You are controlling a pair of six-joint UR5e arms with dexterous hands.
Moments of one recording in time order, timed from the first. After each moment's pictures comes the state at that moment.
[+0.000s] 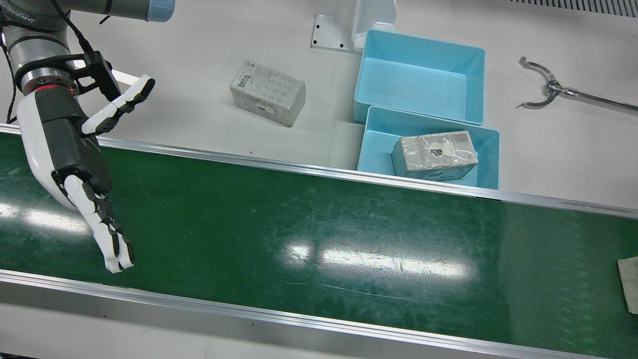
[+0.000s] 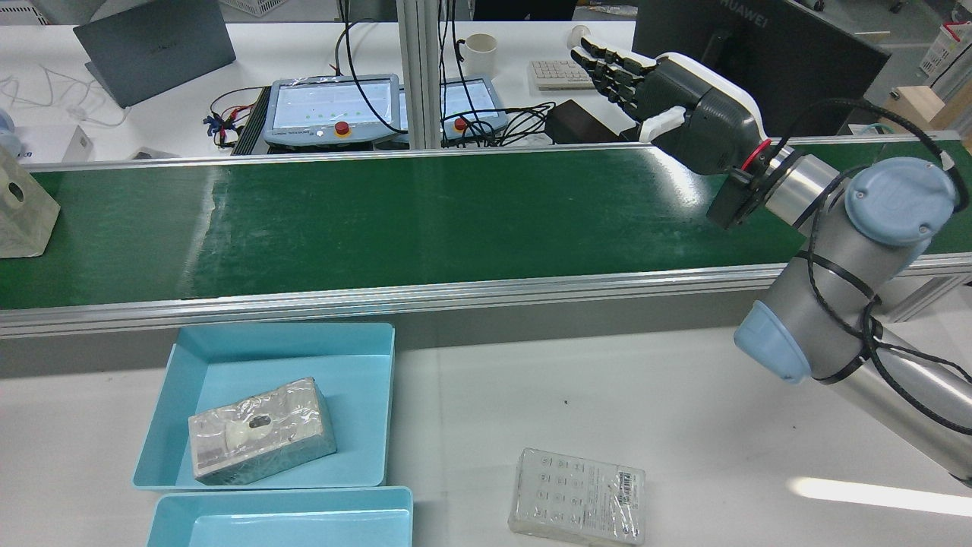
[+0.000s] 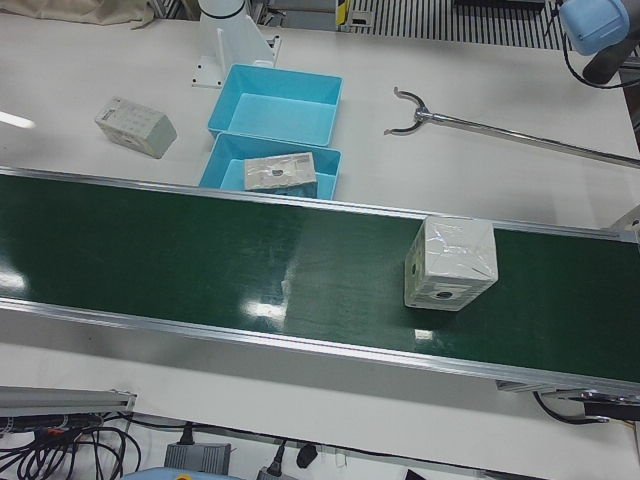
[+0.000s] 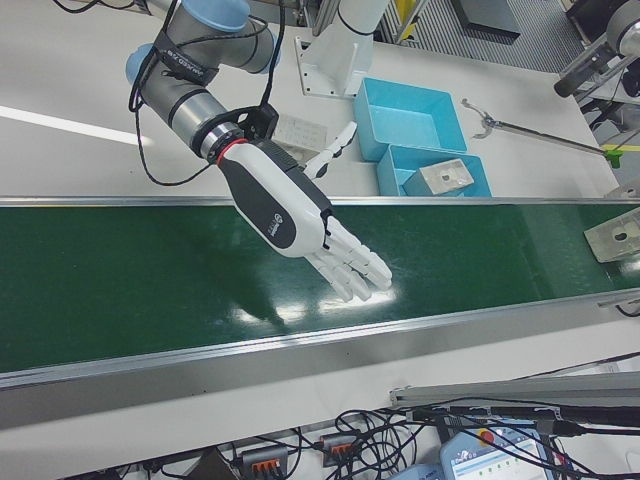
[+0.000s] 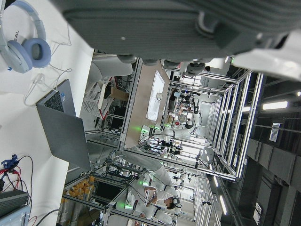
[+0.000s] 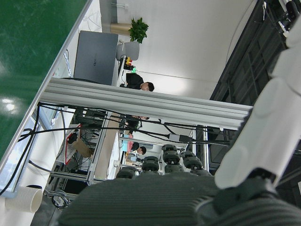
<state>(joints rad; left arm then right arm) -1.79 -1.80 -1.71 0.50 1.90 -0.17 1.02 -1.13 1.82 -3.36 -1.49 -0.27</state>
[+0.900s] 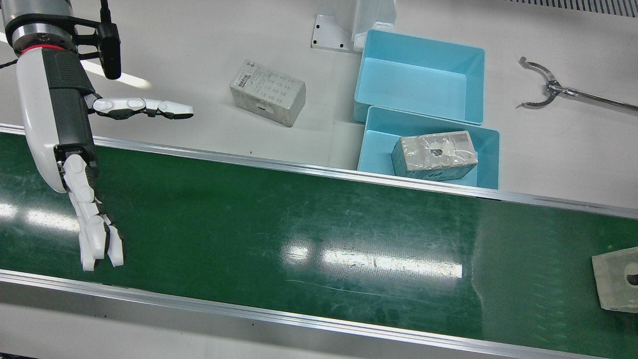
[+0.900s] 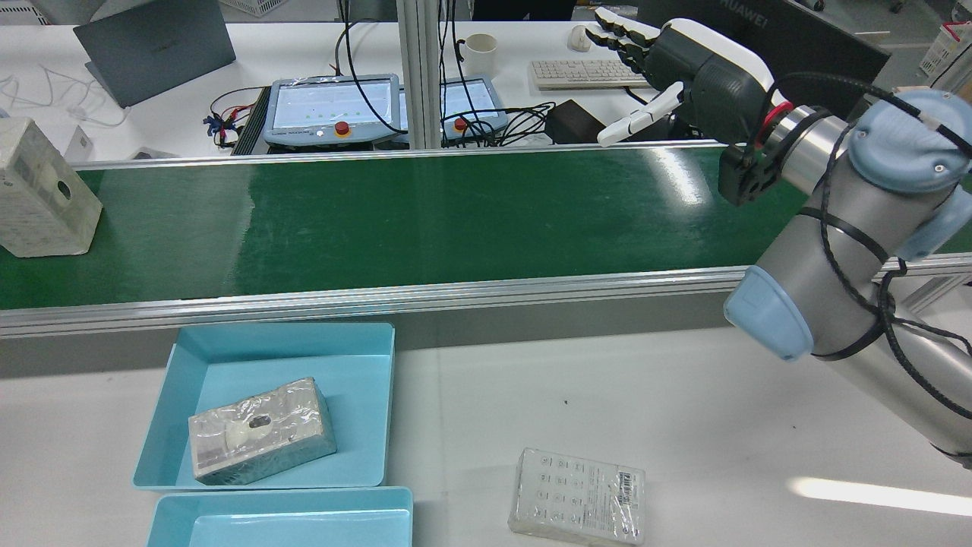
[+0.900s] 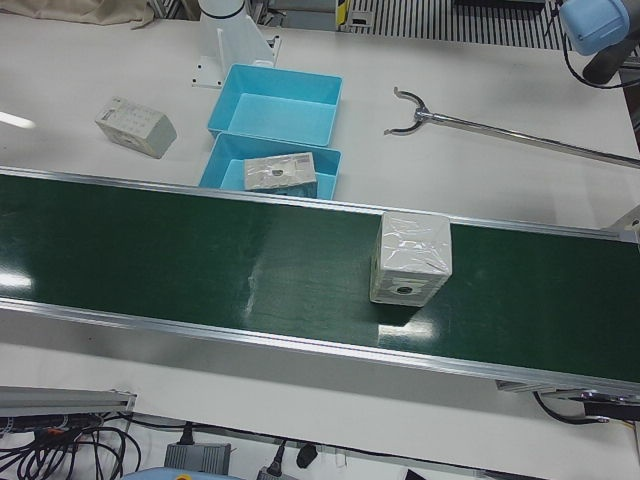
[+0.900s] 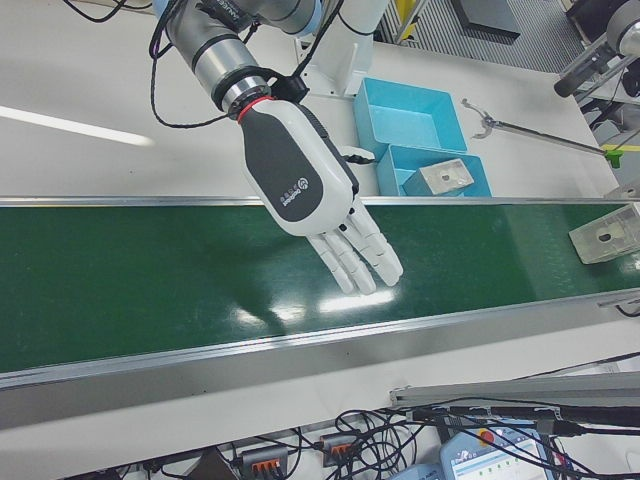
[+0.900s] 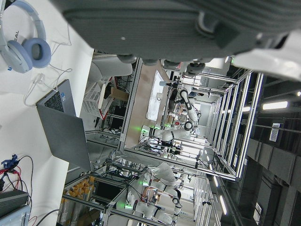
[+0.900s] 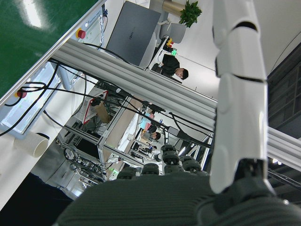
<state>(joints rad) -1.79 -1.80 -1.71 0.50 1.90 -0.17 1.05 -1.02 1.92 -3.75 -1.46 -0.55</state>
